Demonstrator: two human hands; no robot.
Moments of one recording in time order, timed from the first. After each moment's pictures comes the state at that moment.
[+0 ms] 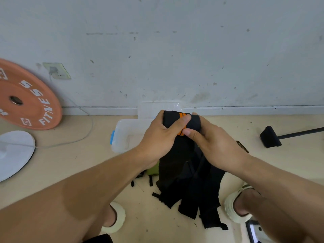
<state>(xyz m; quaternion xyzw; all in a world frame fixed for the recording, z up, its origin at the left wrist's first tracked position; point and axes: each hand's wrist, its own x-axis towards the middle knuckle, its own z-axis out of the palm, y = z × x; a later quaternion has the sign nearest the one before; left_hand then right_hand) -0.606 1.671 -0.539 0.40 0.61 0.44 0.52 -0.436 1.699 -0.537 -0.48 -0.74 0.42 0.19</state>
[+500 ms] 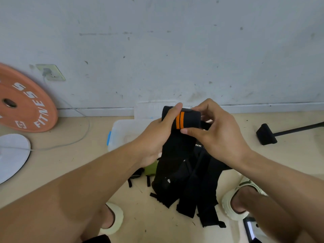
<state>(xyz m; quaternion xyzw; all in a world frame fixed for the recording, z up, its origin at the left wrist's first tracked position) -0.605 1.680 -0.529 0.32 0.59 0.34 0.65 -0.431 1.705 -0.527 -0.50 -0.72 0.36 0.33</state>
